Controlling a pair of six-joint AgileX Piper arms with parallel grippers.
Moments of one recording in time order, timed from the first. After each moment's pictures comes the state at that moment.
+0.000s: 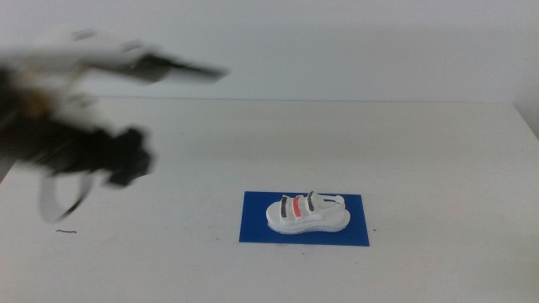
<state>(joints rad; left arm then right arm) -0.34 1.17 -1.00 0.00 0.84 -0.01 0.03 0.00 0.00 -0.04 0.27 0.14</state>
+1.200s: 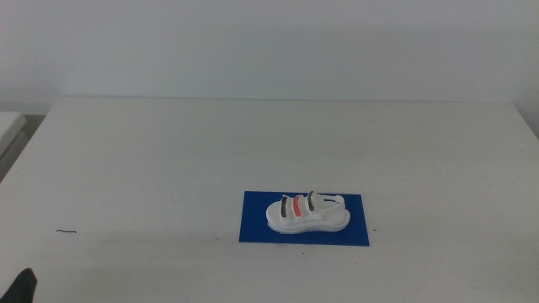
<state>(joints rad) 0.08 0.00 0.00 -0.13 0.33 0.09 0.03 0.00 0.00 -0.04 0.27 0.14</state>
